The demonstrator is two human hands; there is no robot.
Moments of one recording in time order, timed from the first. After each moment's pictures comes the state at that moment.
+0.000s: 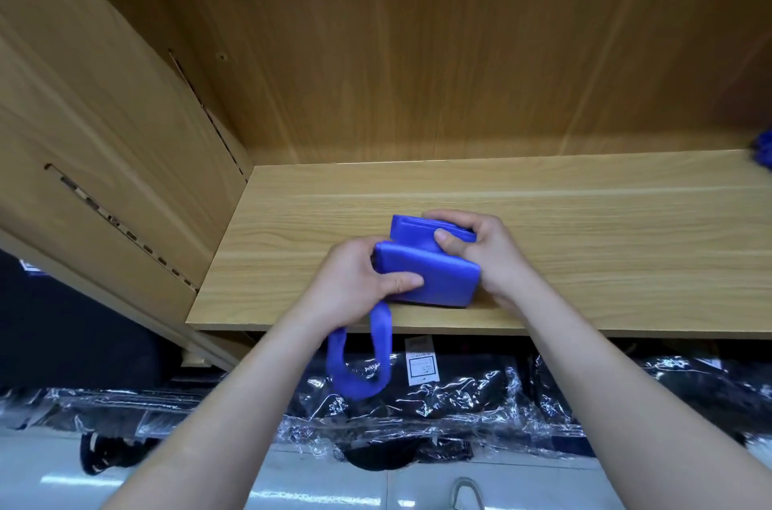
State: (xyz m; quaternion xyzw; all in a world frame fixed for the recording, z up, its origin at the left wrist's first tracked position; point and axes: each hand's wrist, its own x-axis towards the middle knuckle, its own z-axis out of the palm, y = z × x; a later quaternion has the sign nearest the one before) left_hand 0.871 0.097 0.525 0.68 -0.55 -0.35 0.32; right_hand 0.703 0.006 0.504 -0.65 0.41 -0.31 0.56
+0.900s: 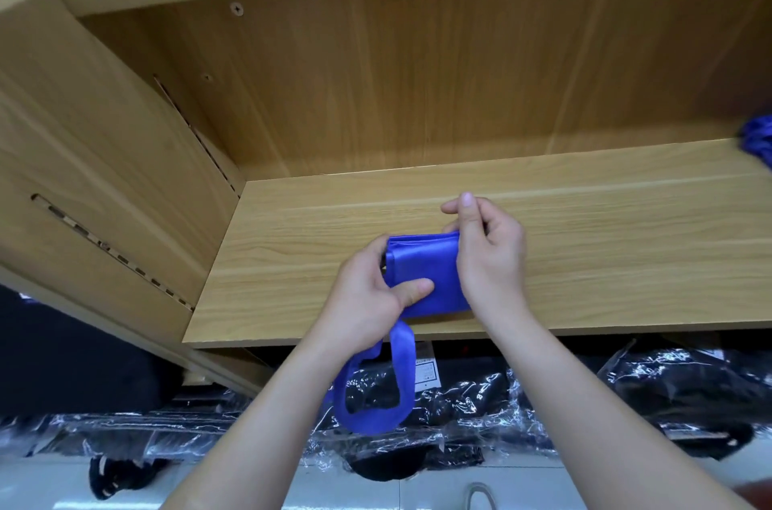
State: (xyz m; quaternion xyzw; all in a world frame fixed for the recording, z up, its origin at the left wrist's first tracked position) left_hand 0.836 0.107 0.538 0.65 -0.53 -0.36 0.41; right_hand 0.712 0.034 0.523 -0.56 0.45 -0.57 0.41
